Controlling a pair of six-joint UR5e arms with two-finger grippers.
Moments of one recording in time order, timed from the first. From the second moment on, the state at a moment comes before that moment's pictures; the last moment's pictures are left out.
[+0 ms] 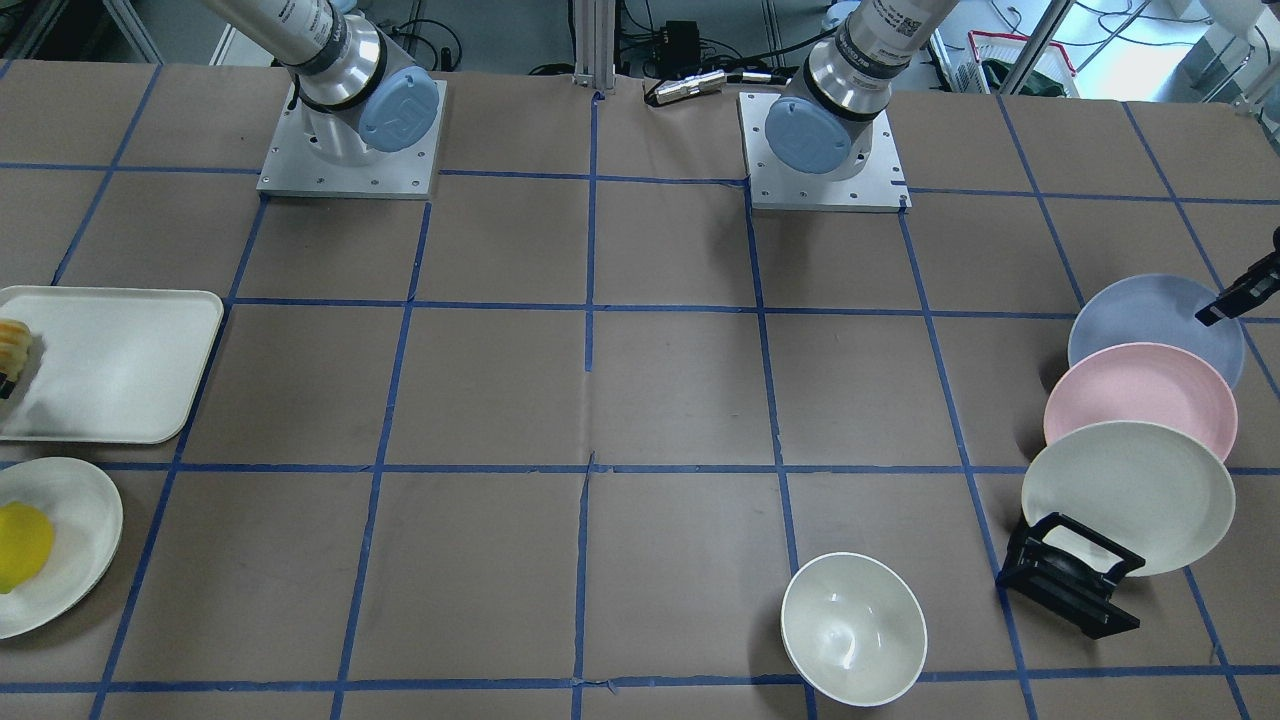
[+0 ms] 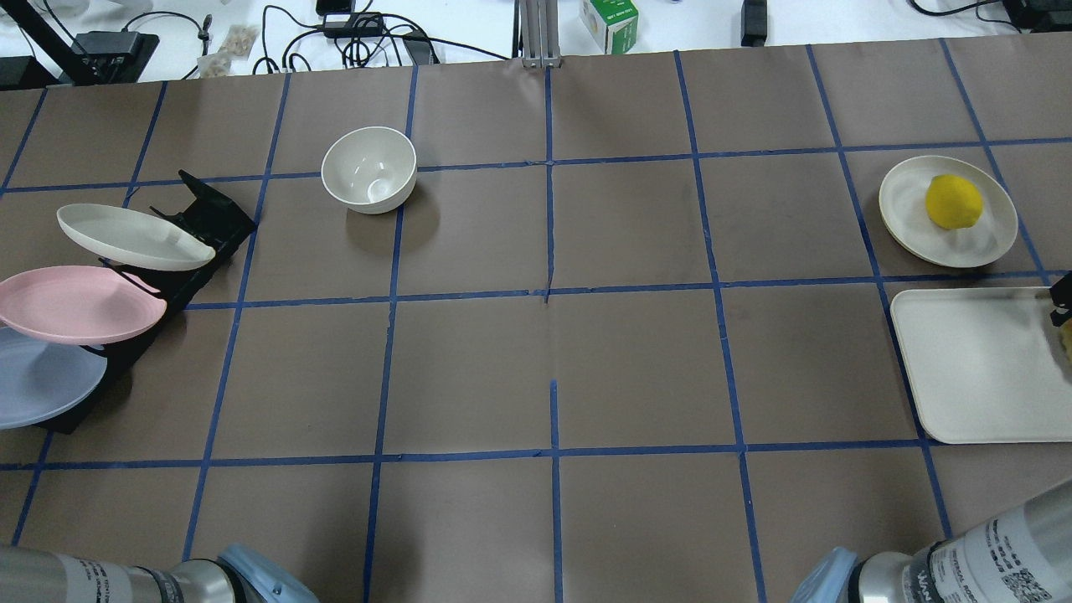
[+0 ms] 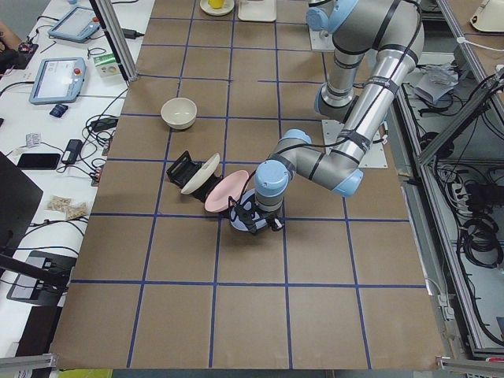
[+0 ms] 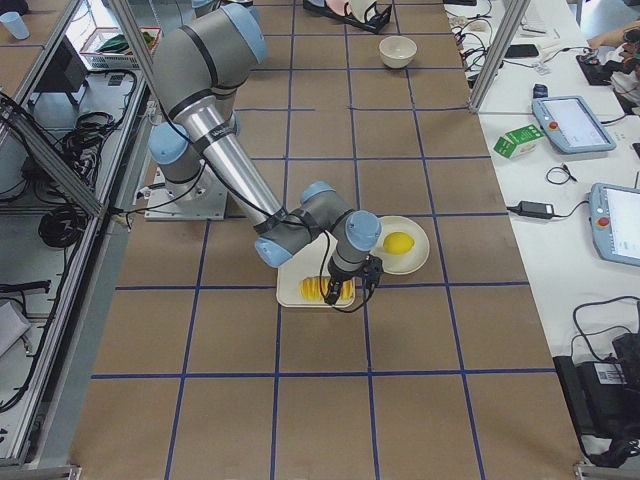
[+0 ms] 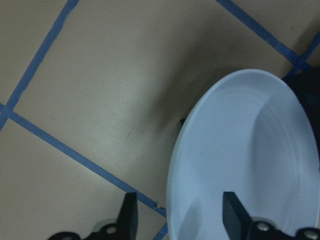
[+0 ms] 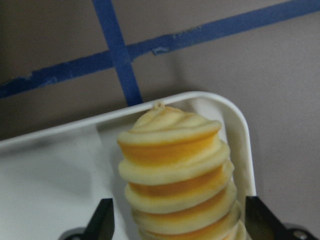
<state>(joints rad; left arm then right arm) -0.53 -1.85 -1.76 -1.16 1.57 0.41 0.75 -1.08 1.74 -2.13 -1.73 -0.56</state>
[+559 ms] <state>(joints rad) -0.52 -1.85 -1.75 -1.16 1.57 0.42 0.75 -1.09 1.73 -2.12 -1.74 -0.56</state>
